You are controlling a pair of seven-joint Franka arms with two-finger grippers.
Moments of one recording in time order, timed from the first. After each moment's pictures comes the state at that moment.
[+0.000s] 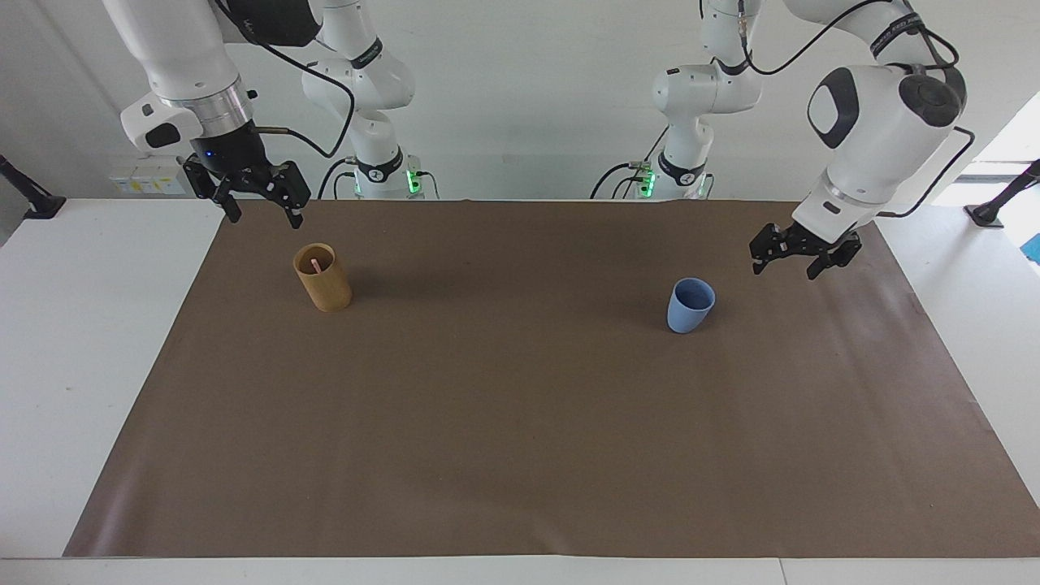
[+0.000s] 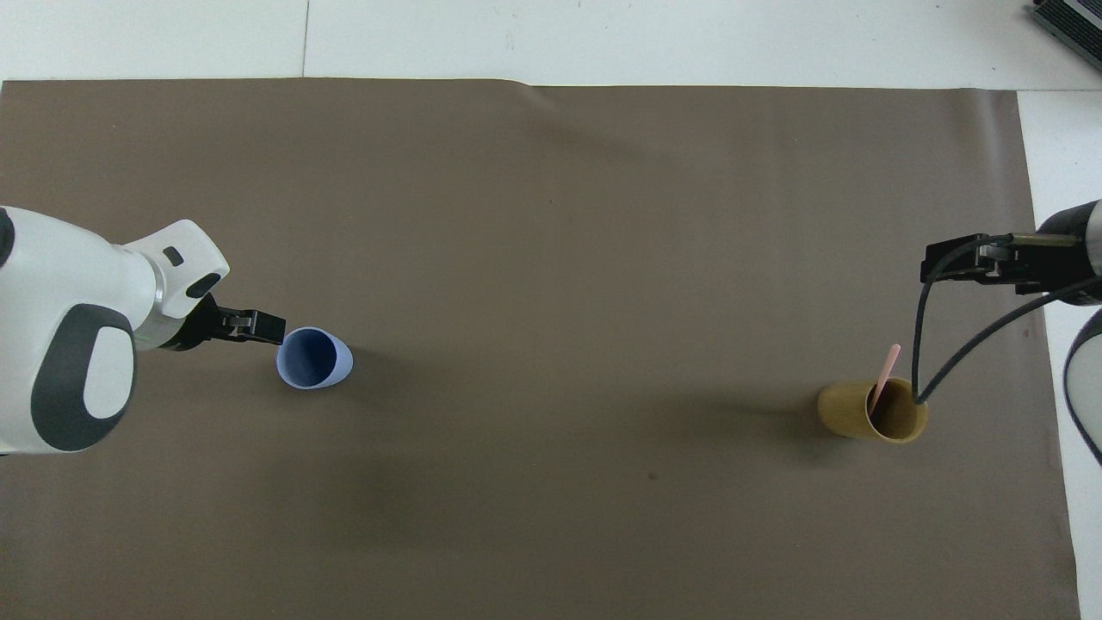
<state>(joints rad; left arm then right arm) -0.06 0.01 -0.07 -2.13 -0.11 2.10 0.07 -0.02 -0.05 0.01 -1.74 -0.01 1.77 0.13</state>
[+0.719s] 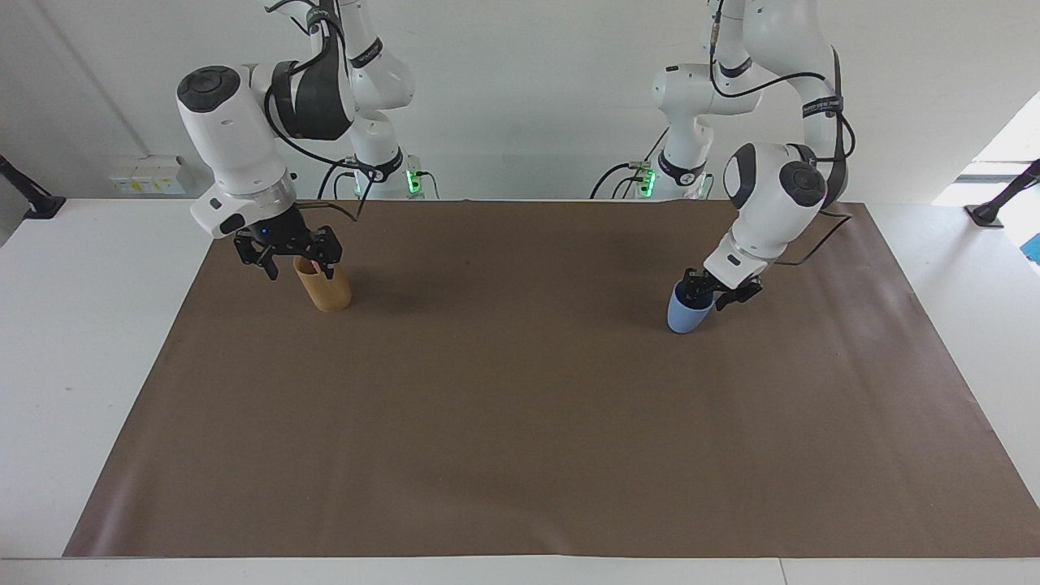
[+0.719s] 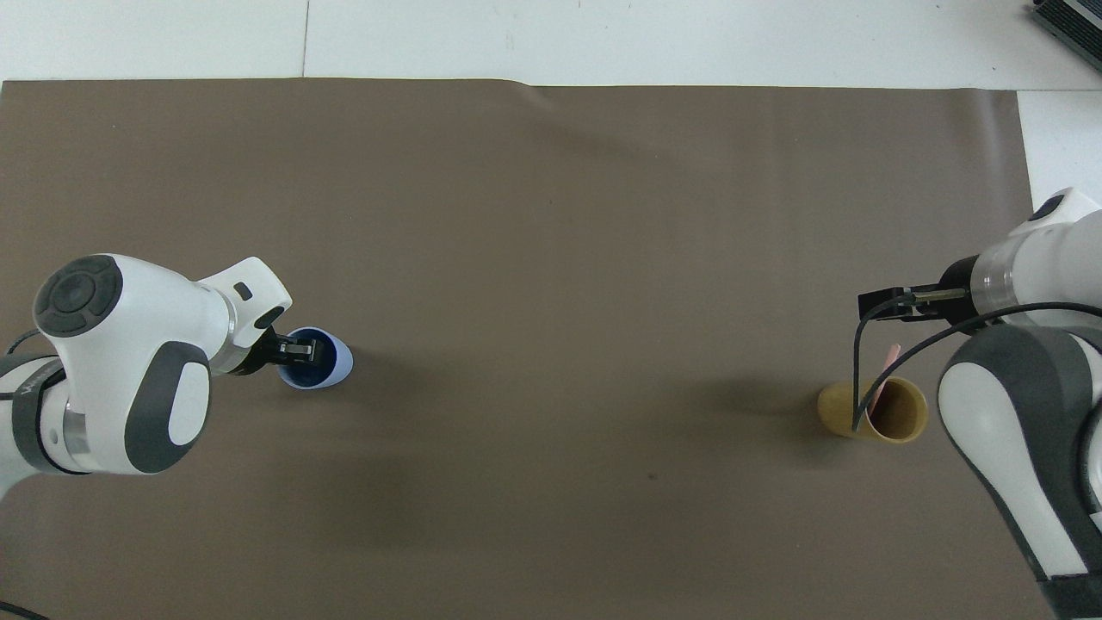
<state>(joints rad) -0.12 0.02 -0.06 -2.23 -0.12 2.21 0.03 -0.02 -0.07 0.02 -2.01 -0.01 1.98 -0.04</state>
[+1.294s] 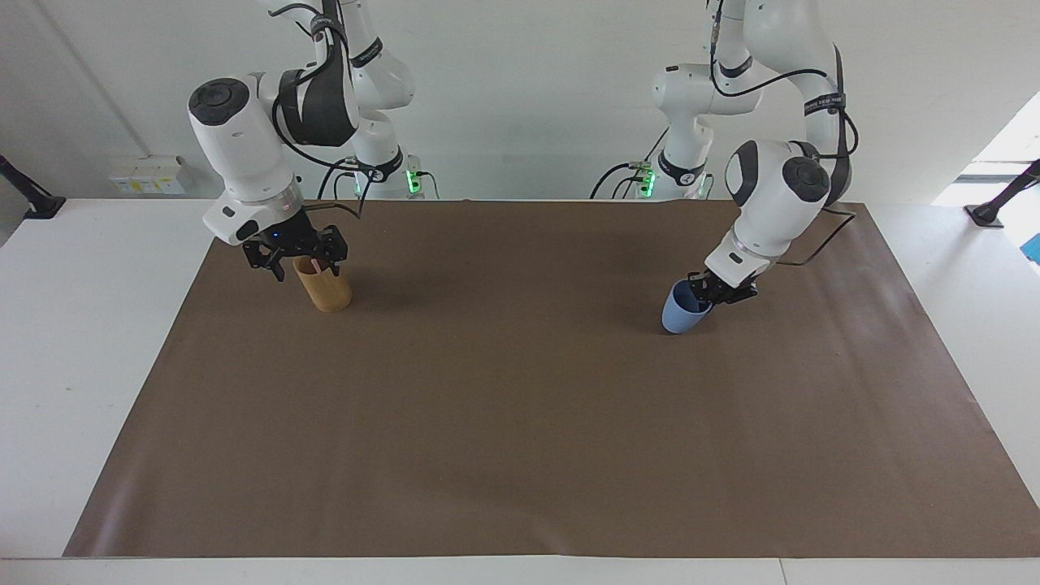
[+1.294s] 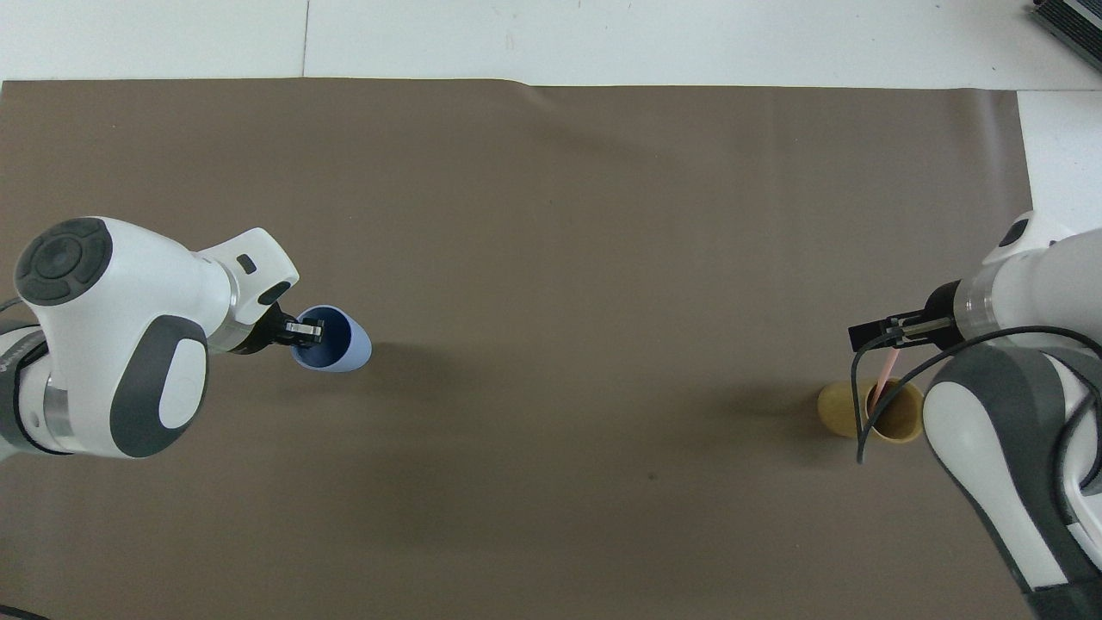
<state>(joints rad) -0.20 0.02 -0.07 -2.07 -0.12 2.08 -0.06 -0.02 -0.09 0.02 -2.07 -0.01 1.99 -0.14</state>
